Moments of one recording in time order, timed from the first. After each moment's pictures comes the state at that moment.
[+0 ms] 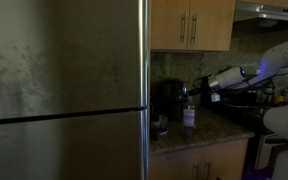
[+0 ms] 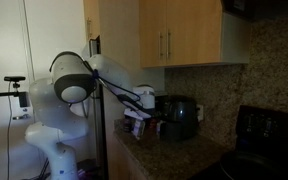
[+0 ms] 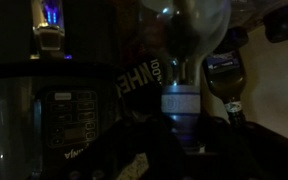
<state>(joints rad) -1.80 0.64 1.69 -2.24 -2.60 3.46 1.92</state>
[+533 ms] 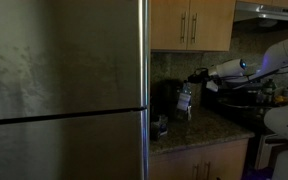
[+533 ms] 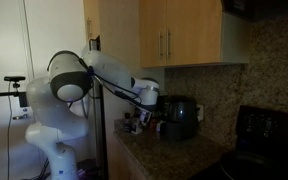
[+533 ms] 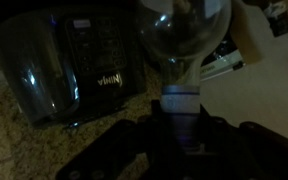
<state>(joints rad) -1.85 0.62 1.71 -2.14 -2.28 3.43 1.85</state>
